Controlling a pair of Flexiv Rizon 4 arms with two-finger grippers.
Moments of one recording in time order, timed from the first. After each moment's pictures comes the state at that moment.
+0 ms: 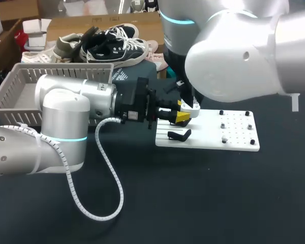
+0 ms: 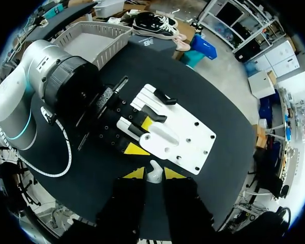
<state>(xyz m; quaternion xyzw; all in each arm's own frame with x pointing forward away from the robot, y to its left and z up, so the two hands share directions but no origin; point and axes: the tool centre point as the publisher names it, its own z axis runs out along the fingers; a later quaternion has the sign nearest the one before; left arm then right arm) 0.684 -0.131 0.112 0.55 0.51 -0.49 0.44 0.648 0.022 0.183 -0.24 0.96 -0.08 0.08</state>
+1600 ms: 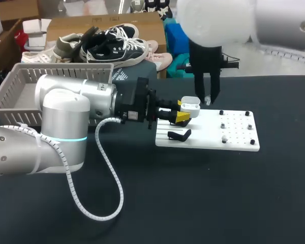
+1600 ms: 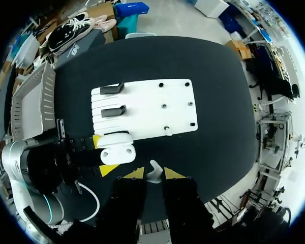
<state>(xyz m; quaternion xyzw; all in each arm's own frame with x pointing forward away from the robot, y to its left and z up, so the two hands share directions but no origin) 0.684 -0.130 0.112 0.55 0.51 -0.49 0.44 0.659 -0.010 0.185 0.12 0.99 -0.07 -0.03</state>
